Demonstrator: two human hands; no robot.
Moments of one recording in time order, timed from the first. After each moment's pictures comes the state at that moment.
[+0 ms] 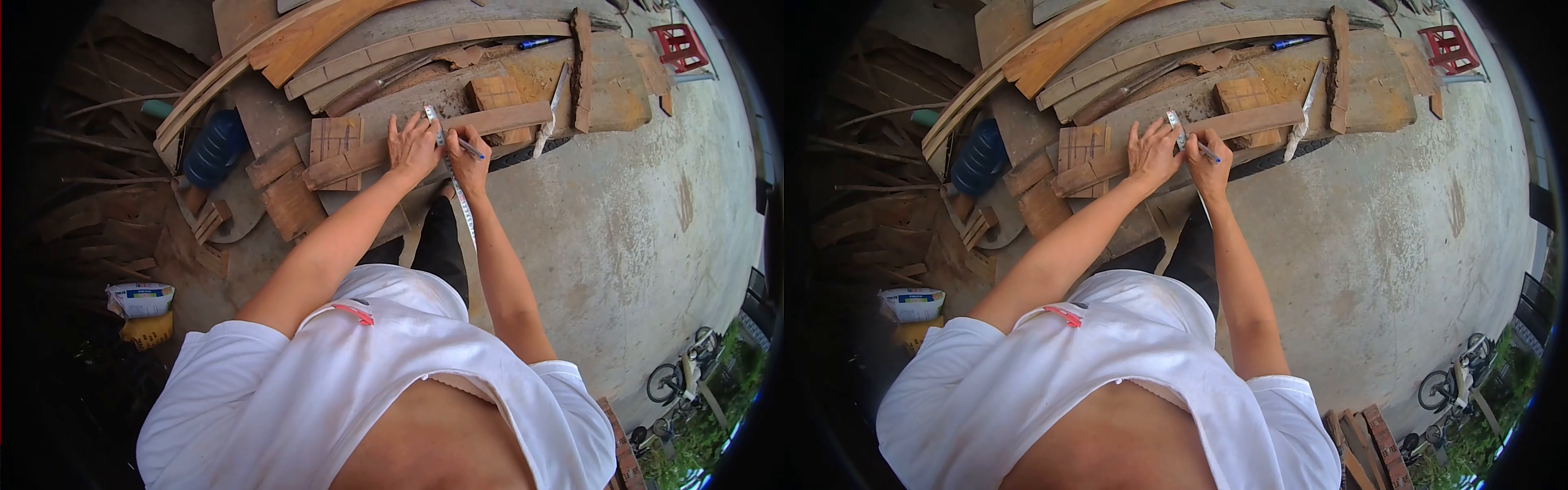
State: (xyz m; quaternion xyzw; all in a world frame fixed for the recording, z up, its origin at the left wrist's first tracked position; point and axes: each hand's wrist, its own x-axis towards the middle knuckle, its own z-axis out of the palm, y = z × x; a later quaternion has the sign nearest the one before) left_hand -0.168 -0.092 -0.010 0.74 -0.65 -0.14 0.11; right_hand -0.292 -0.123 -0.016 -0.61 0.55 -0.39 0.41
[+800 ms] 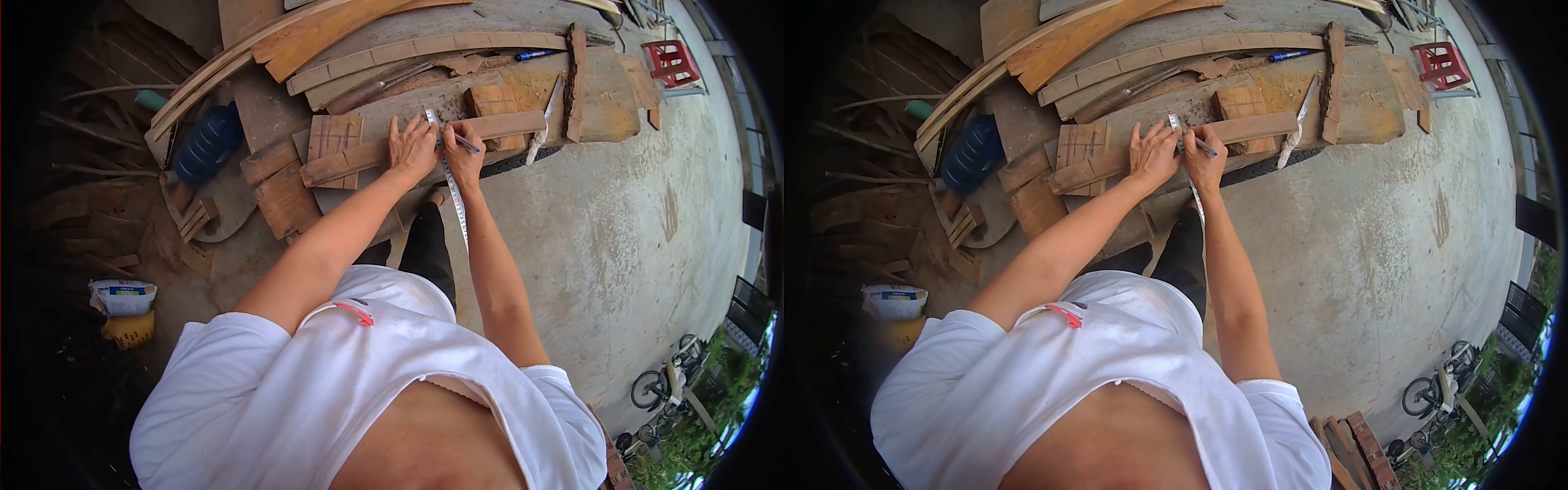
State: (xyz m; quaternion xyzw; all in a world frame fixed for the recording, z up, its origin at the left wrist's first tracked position) left_hand -0.168 -0.091 -0.014 0.74 -0.65 -0.14 0.13; right_hand -0.282 -0.133 -0.024 -0.62 0.55 -0.39 0.40
